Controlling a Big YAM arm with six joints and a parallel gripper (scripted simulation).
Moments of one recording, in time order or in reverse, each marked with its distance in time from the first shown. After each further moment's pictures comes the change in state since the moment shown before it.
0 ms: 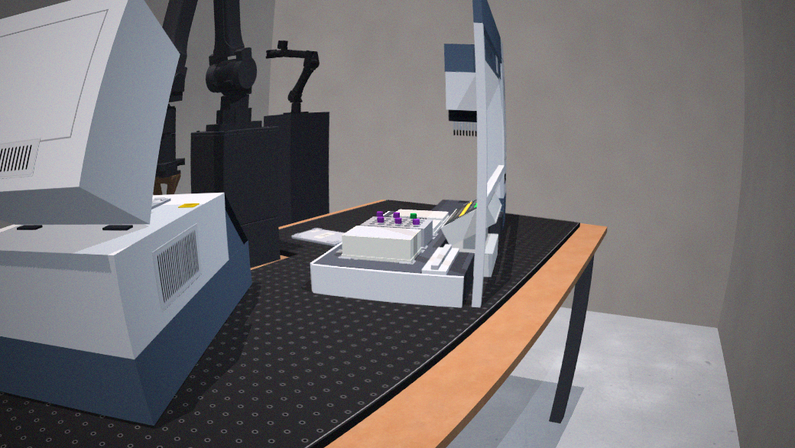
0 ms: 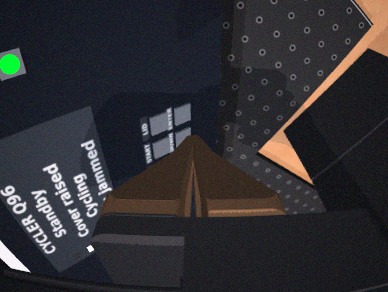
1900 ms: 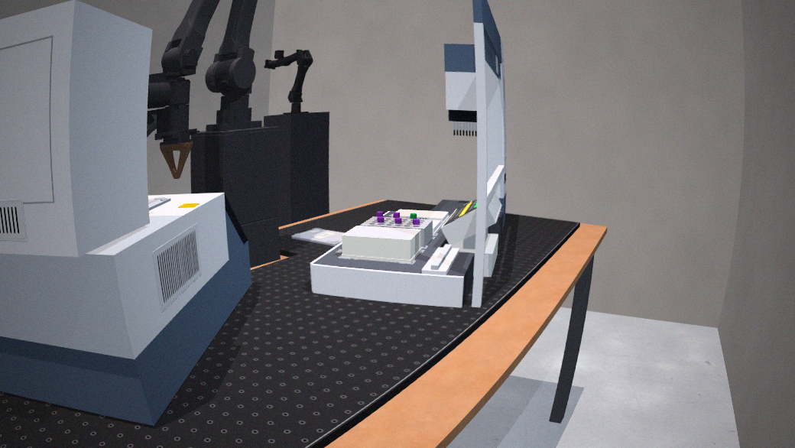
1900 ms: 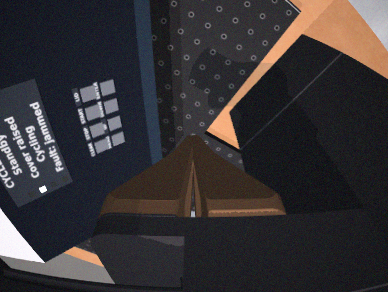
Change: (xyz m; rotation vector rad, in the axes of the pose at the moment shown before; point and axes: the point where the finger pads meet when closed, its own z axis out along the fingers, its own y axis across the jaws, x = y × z) arm -0.001 -0.072 -0.056 -0.006 -0.002 0.002
